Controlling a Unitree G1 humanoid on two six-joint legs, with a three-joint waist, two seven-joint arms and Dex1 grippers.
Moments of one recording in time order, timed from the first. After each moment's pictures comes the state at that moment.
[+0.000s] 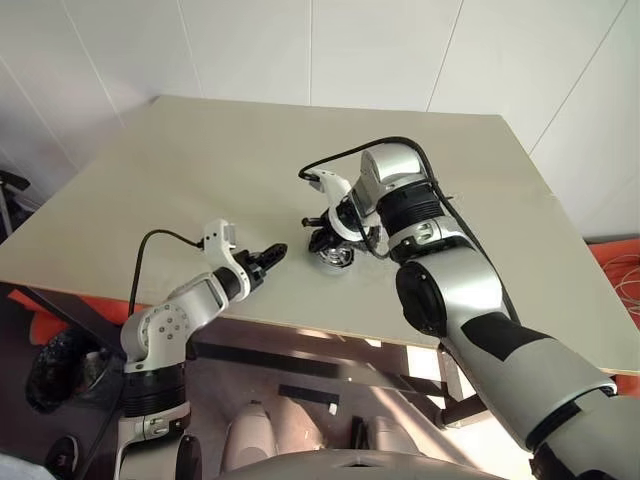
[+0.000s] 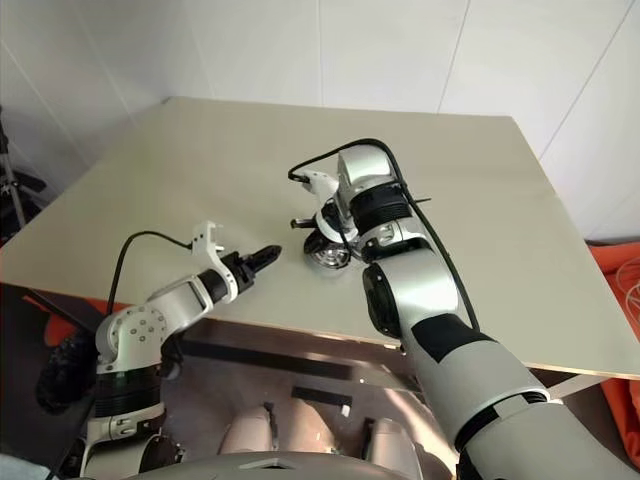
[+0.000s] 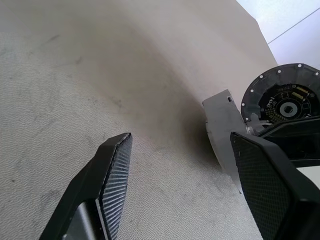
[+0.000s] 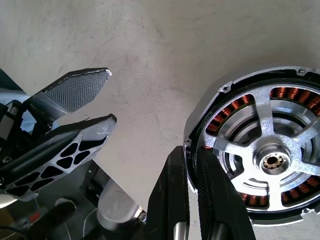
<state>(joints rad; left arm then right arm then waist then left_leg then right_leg) -0.27 0.11 0.27 -0.21 -0.80 1.06 -0.08 -1.34 0.03 -0.18 0.88 -0.09 1.60 0.49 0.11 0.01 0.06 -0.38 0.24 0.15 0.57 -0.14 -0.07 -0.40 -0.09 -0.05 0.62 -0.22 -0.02</state>
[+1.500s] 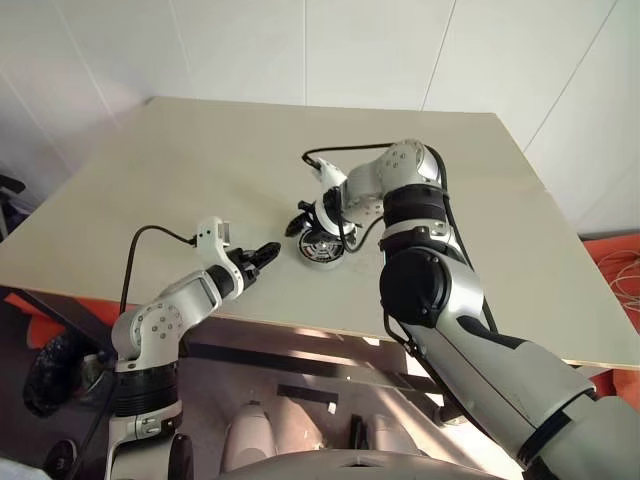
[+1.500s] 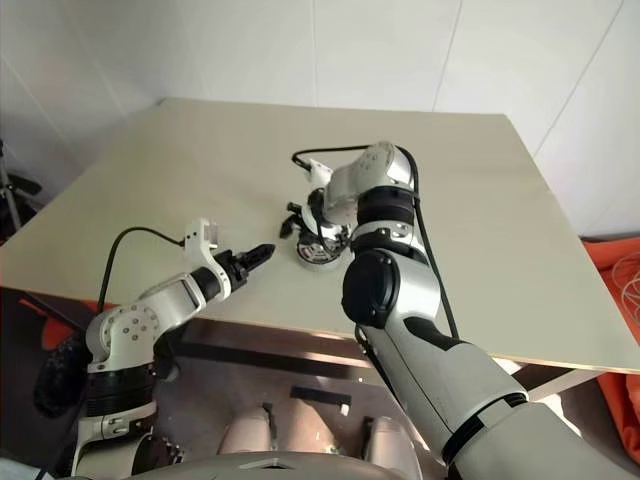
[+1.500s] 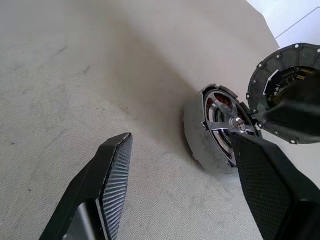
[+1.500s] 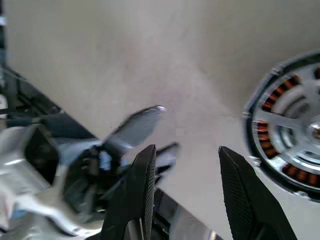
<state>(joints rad) -0.29 0.16 0.27 -0.19 -0.80 1.05 -0.09 -1.51 0.16 -0.87 0.82 0.20 1.61 -0.17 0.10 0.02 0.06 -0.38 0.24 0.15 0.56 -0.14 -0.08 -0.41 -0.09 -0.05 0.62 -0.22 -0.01</state>
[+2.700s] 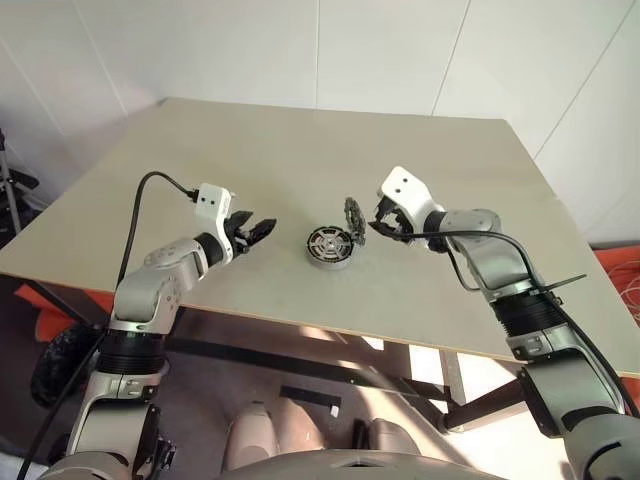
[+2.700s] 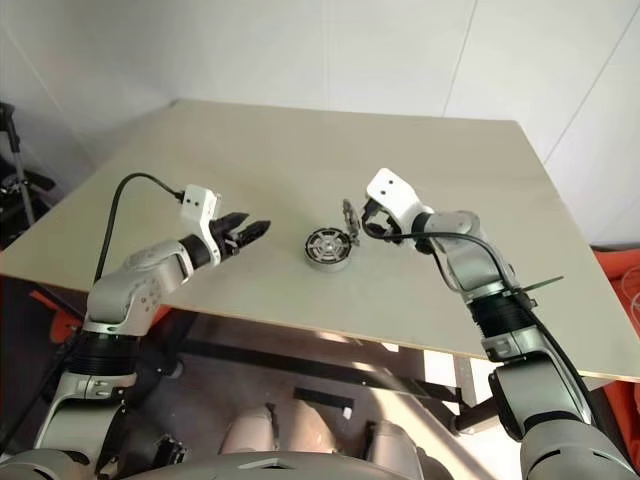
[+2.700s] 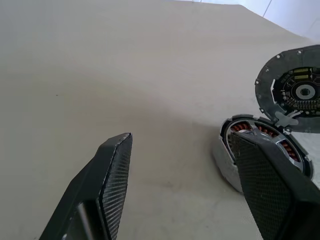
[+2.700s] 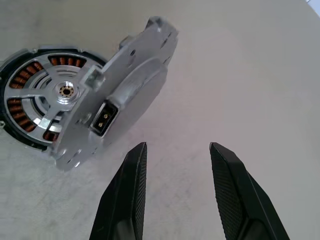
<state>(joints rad) -0.42 0.38 0.03 -0.01 -0.45 0.66 -0.47 -0.62 -0.52 0.24 0.19 -0.02 0.44 0.72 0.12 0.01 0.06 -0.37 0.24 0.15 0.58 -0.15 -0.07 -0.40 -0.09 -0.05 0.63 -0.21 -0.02</state>
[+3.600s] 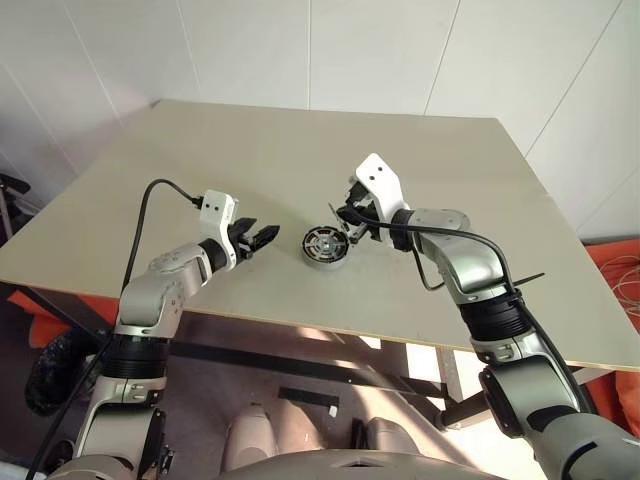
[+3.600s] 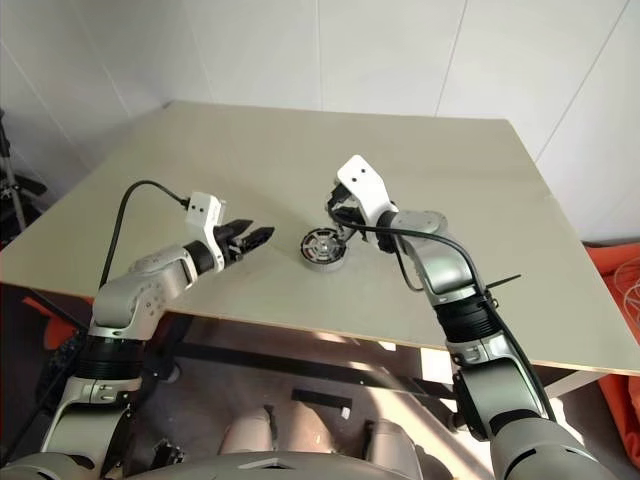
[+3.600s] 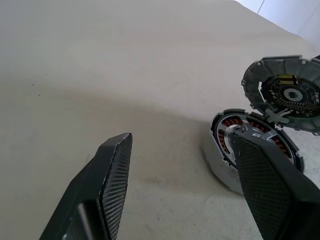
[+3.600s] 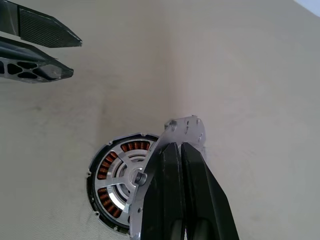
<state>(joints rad) -0.40 0.35 0.06 -0.02 -0.44 0.69 -0.47 -0.64 -0.35 0.21 -0.01 0.07 0.71 0.67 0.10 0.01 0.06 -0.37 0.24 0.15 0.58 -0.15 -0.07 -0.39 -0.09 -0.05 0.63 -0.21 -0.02</state>
